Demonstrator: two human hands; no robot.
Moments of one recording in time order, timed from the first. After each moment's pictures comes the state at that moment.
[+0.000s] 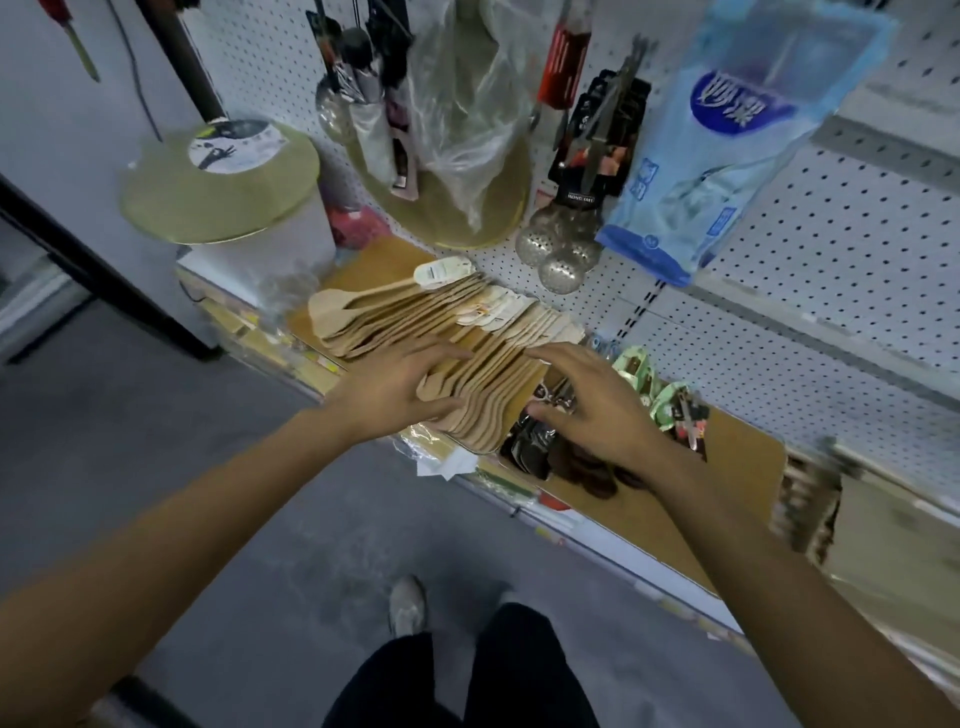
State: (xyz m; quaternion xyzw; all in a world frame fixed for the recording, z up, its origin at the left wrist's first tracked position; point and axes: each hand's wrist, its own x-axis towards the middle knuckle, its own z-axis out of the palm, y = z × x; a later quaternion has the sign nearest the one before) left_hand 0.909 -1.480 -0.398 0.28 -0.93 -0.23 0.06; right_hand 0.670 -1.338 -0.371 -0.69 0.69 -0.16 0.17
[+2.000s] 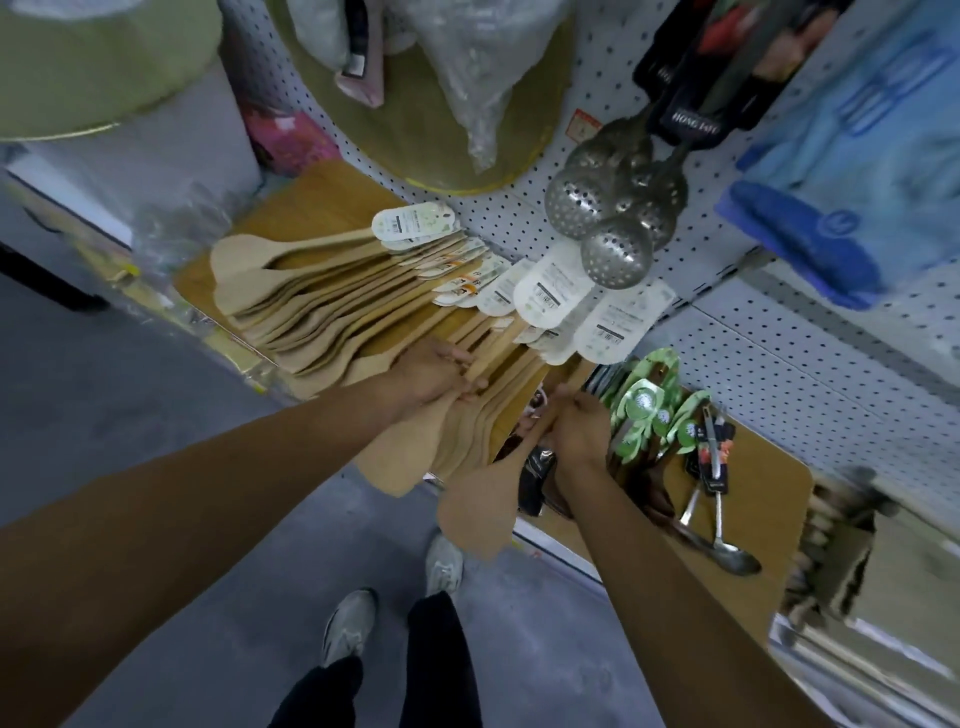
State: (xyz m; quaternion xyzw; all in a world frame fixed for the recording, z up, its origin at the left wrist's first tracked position) left_hand 0.788 -1.594 -0.615 0.50 -0.46 -0.73 0.05; right_hand 0.650 -1.462 -0.610 0.00 0.77 -0.50 0.38
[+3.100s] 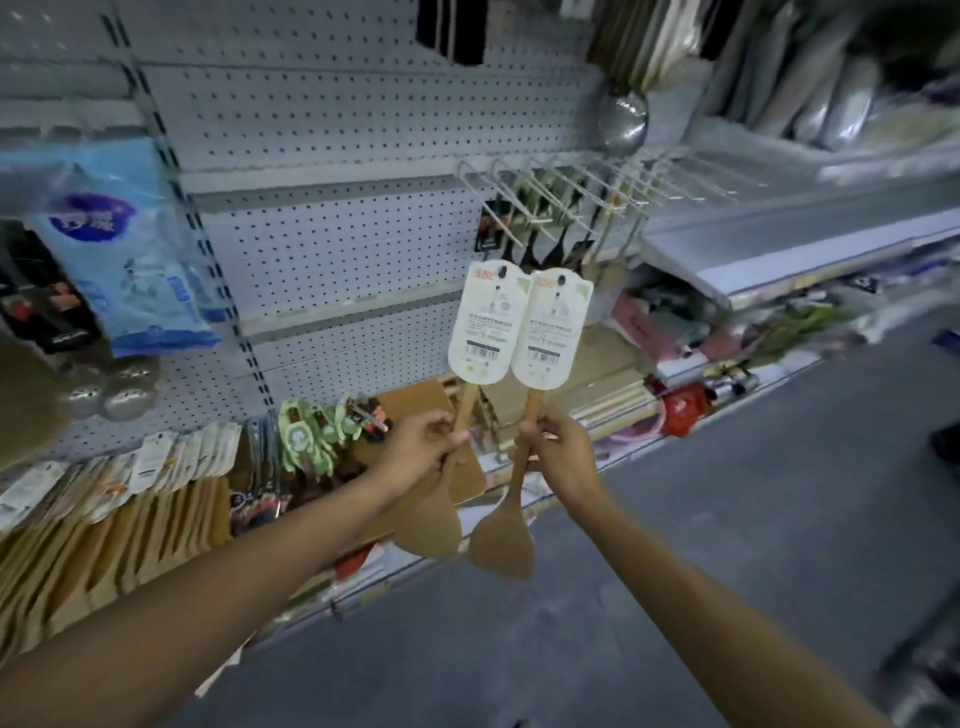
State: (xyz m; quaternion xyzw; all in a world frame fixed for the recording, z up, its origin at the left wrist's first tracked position) left_hand 0.684 -1.162 -0.341 0.08 -0.76 -0.64 -0.08; right_hand 0.659 -0.956 -0.331 -0.01 0.81 -0.59 0.07
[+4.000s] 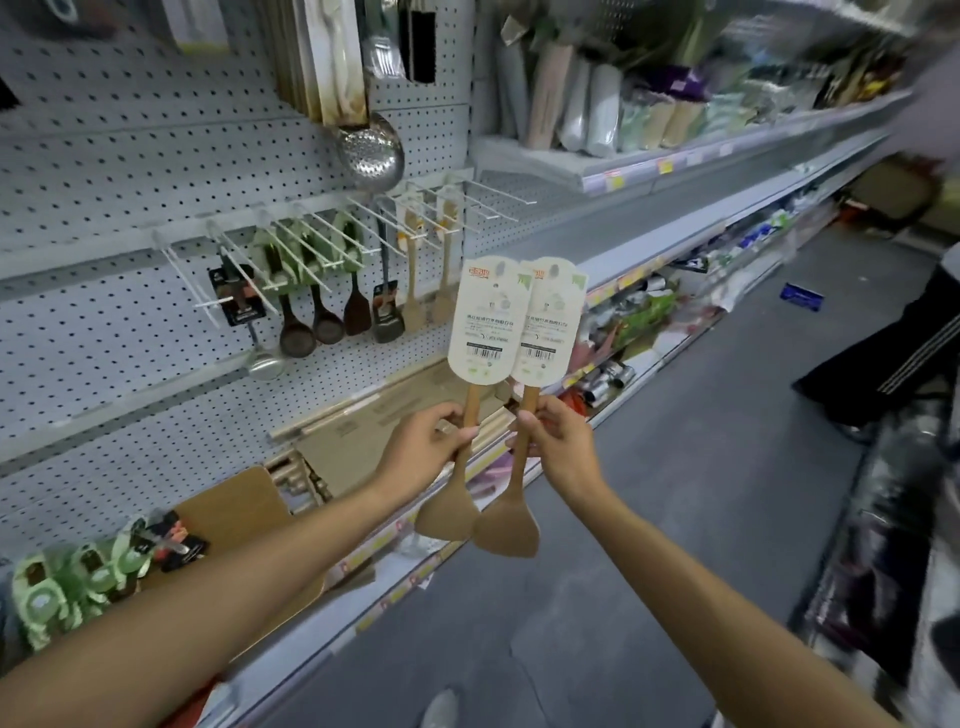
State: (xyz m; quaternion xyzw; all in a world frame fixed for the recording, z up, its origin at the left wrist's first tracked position) left_hand 0.483 -0.813 -0.304 -0.12 -0.80 -0.59 -0.05; right_hand 0.500 -0.619 -0.298 0.04 0.76 -0.65 -0.05
